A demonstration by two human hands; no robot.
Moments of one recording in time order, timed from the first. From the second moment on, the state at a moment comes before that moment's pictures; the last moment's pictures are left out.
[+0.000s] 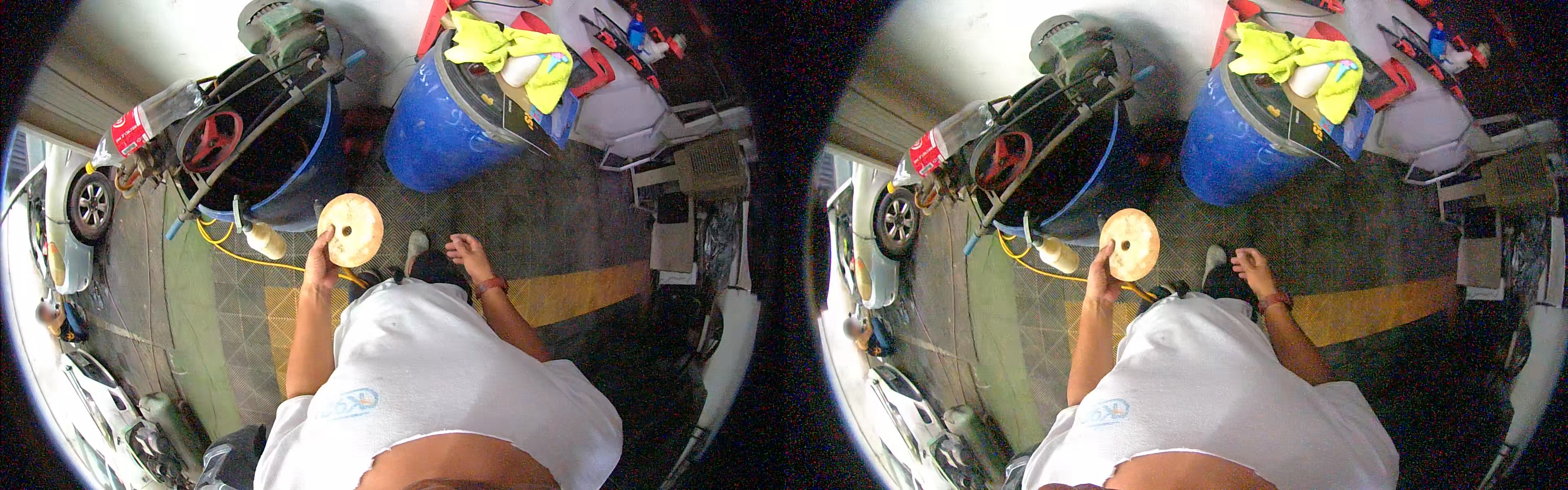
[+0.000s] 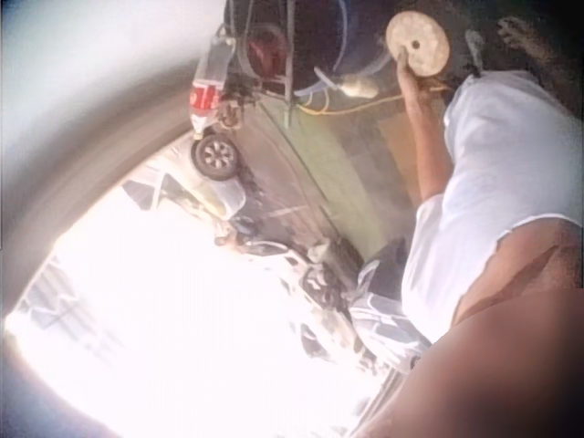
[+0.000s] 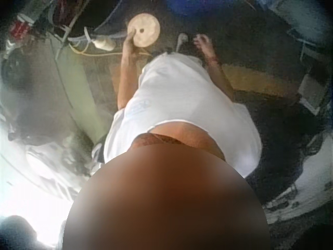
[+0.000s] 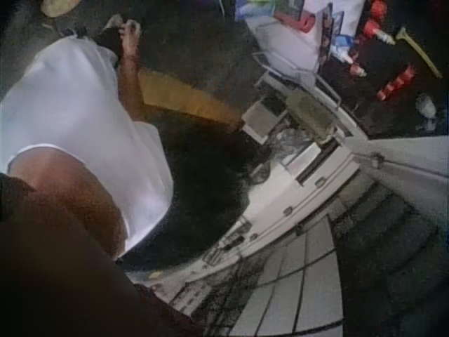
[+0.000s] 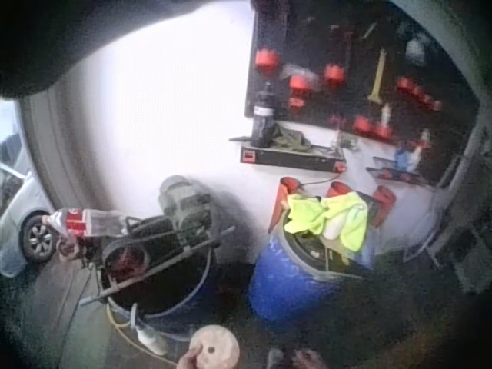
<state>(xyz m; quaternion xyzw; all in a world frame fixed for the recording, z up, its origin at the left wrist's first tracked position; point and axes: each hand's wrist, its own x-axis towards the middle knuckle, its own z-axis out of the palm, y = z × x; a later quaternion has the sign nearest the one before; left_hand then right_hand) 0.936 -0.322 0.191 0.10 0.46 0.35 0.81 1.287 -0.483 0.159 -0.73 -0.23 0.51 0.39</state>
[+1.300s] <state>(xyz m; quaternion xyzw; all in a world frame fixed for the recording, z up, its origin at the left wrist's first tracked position) 0.958 -0.294 0.201 0.01 0.52 0.44 0.73 1.436 -0.225 -0.041 -0.65 -0.39 0.64 0.09</state>
